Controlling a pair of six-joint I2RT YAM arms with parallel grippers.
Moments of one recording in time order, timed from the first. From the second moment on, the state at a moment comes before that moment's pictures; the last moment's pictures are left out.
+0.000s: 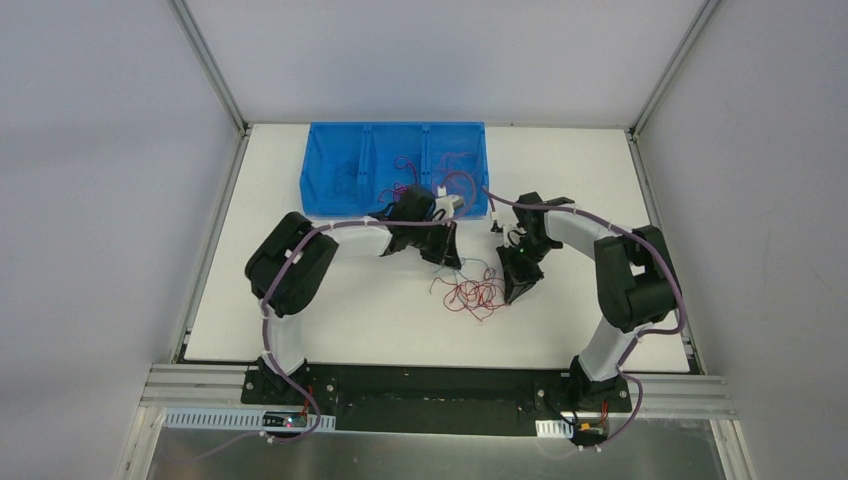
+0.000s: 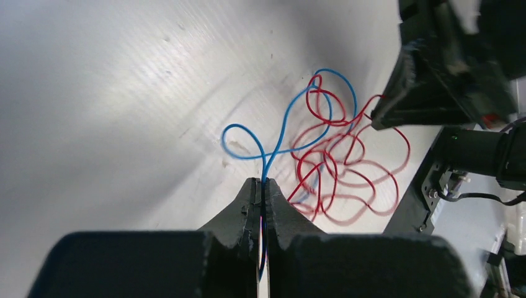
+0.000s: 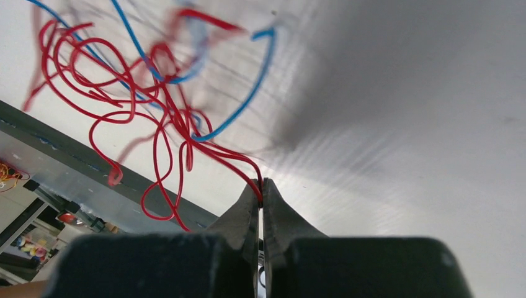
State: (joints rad) left arm -0.66 1.88 1.12 0.01 0.54 -0.38; right arm 0.33 1.74 1.06 -0.95 -0.40 -0.03
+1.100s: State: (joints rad) left arm 0.19 1.47 1.71 -0.39 0.58 -0.17; right arm 0.04 1.68 0.97 -1.03 -0.26 -0.32
